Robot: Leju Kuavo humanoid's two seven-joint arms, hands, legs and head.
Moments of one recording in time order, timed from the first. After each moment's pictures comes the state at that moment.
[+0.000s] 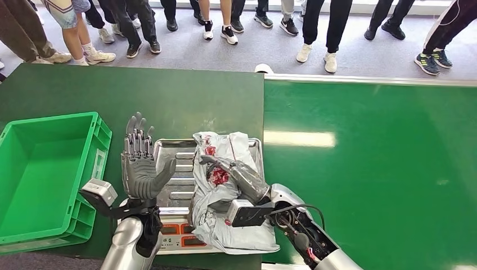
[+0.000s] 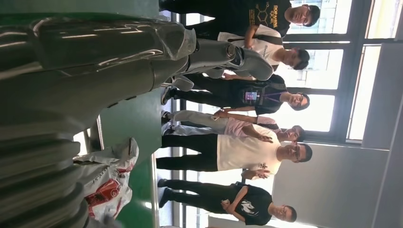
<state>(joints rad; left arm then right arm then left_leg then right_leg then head) -0.17 -0.20 -0.21 -1.42 0.08 0.17 -0.70 -0.50 0.05 0.76 -0.89 0.40 0.07 -0.69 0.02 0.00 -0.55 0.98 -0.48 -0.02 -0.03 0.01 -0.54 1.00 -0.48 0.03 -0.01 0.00</state>
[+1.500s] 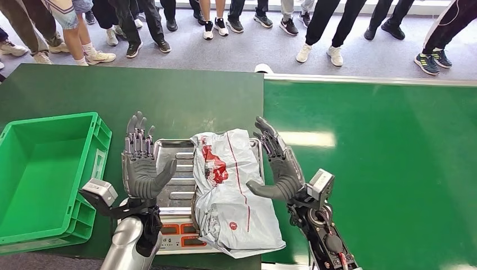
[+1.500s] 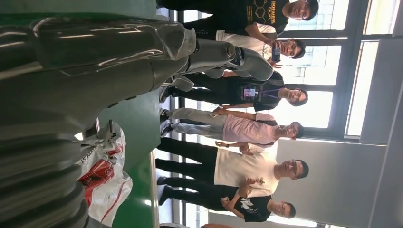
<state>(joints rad) -0.17 -0.21 -0.21 -1.42 0.07 0.15 -0.70 -0.35 0.06 0.43 -1.14 -0.05 0.41 -0.69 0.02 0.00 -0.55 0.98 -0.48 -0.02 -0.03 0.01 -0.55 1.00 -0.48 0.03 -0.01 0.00</state>
